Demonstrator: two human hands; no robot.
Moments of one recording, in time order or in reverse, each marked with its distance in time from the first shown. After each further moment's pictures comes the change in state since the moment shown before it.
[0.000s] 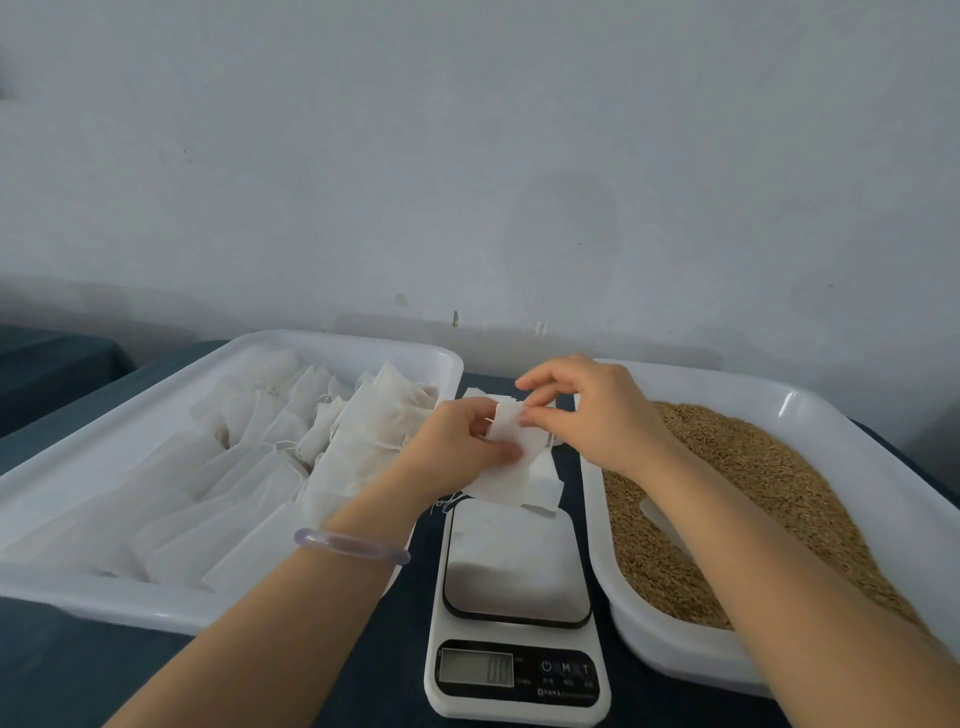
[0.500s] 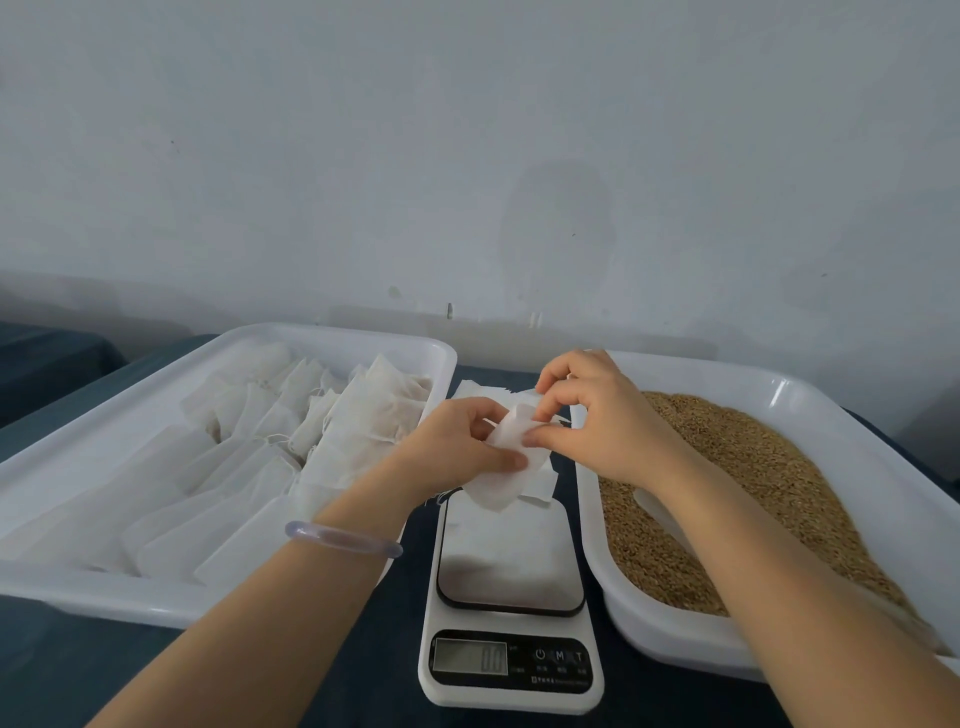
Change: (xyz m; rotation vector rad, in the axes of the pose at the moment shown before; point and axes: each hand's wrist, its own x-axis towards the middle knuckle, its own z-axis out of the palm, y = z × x) left_hand -0.004 0.003 0.001 -0.034 -0.149 -0.062; right_hand -0.015 0.007 -0.003 -0.142 -0.032 -0.060
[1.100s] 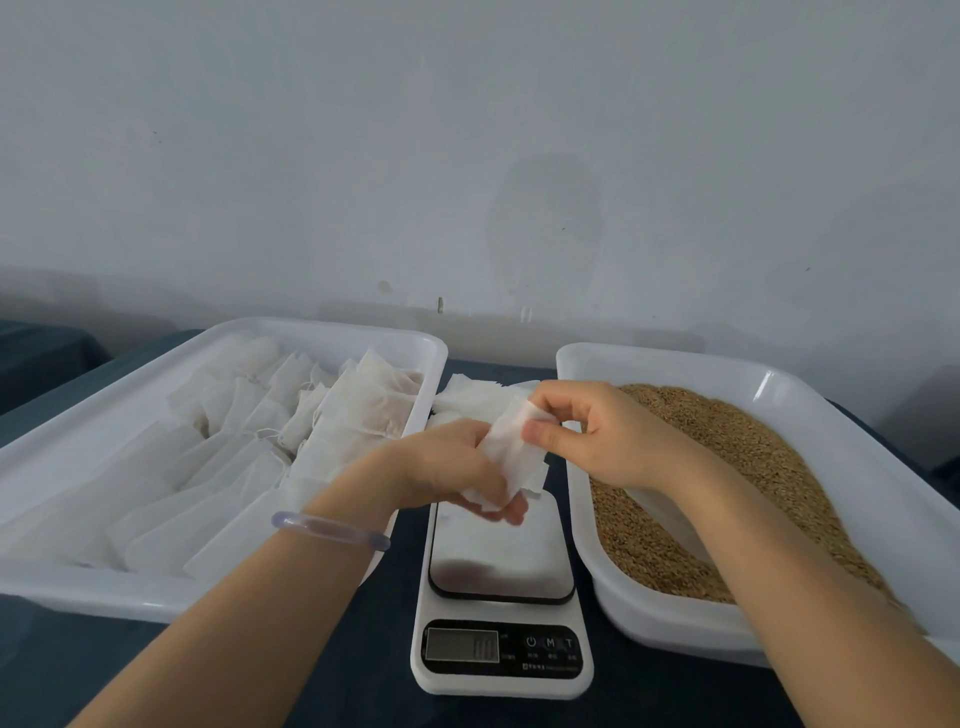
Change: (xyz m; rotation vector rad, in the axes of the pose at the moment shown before) left_hand -0.004 0.000 0.000 -0.073 -0.424 -0.143; right_hand -0.014 -0.011 -0.015 0.236 -0.274 0.037
